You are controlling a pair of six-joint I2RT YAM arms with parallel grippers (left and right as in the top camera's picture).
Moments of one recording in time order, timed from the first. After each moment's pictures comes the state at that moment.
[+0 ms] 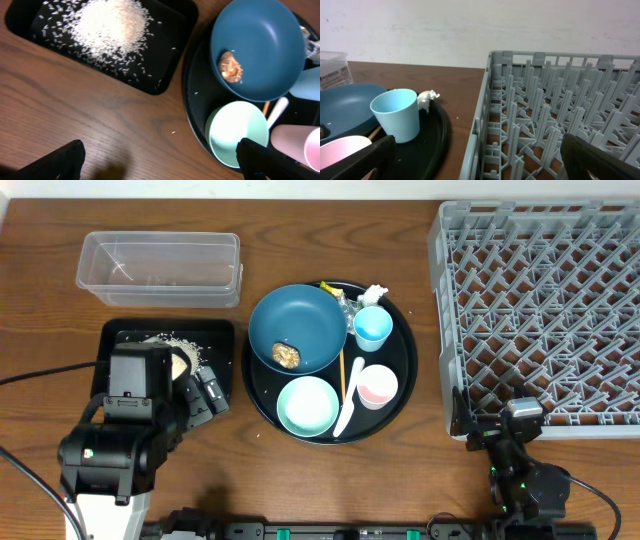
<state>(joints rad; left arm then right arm) -0.07 0.93 1.12 -1.25 -0.06 -0.51 -0.01 0.01 0.01 -0.06 -0.16 0.02</state>
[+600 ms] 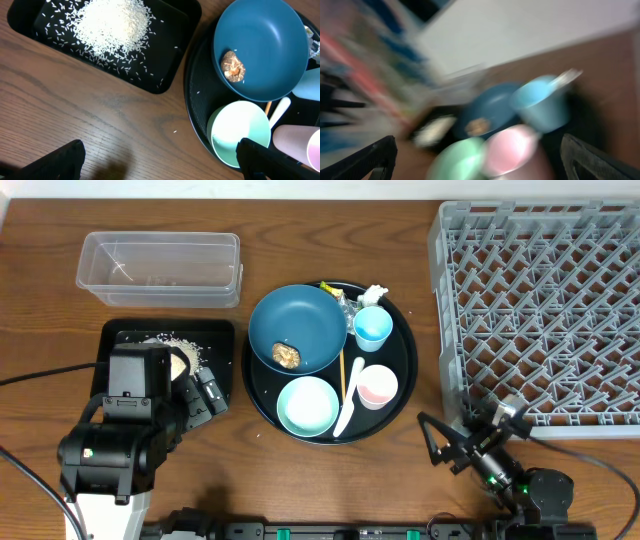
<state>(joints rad) -0.07 0.93 1.12 -1.25 -0.06 -0.51 -0.01 0.01 0.01 0.03 -0.74 0.71</state>
